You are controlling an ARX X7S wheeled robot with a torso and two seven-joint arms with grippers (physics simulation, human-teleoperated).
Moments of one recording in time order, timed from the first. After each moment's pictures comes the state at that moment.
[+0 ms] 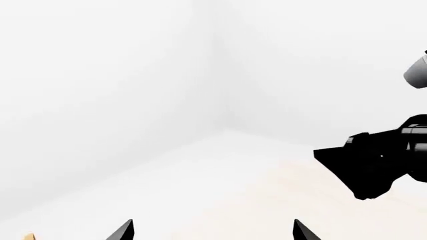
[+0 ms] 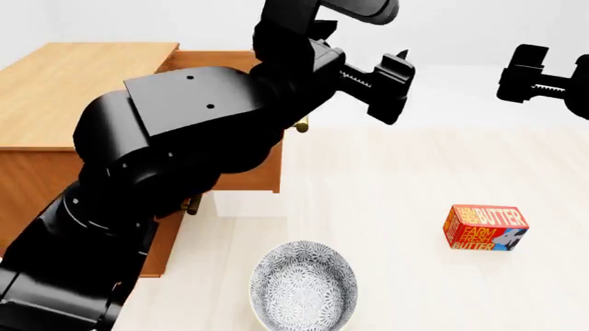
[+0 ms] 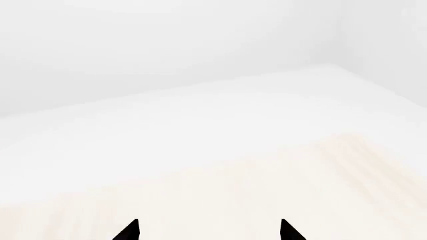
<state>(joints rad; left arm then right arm) -1.34 -0.15 0.61 0.05 -1.01 -0.89 -0.29 1.97 1.06 -1.75 0.15 1.94 0.34 0.62</state>
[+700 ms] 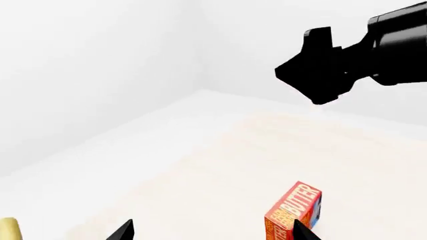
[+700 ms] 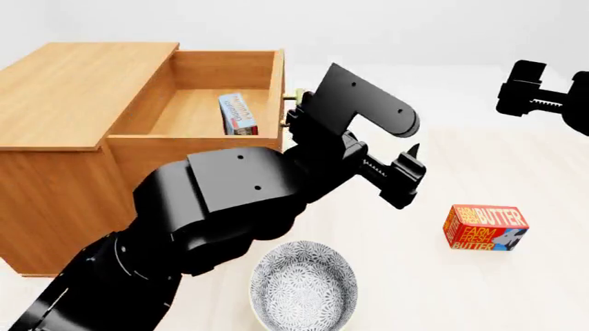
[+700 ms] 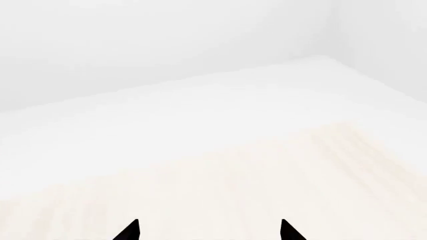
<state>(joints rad) -1.16 -0.14 0.77 0.10 -0.97 -0.85 -0.28 1.92 1.08 -1.74 0.13 1.93 0.32 0.64</state>
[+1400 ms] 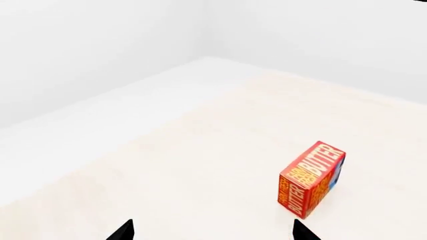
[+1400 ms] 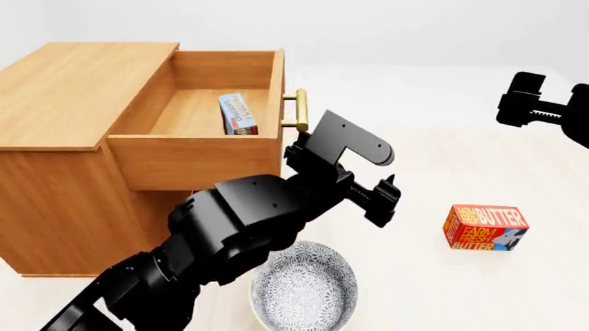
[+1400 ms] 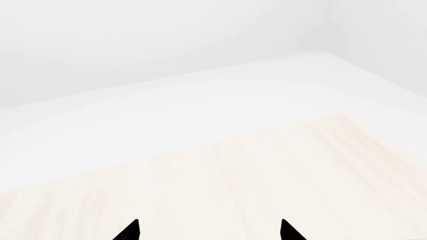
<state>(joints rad) -1.07 -0.11 0.87 -0.16 -0.86 -0.69 -0.17 1.88 1.11 -1.73 0.10 1.93 0.30 0.66</state>
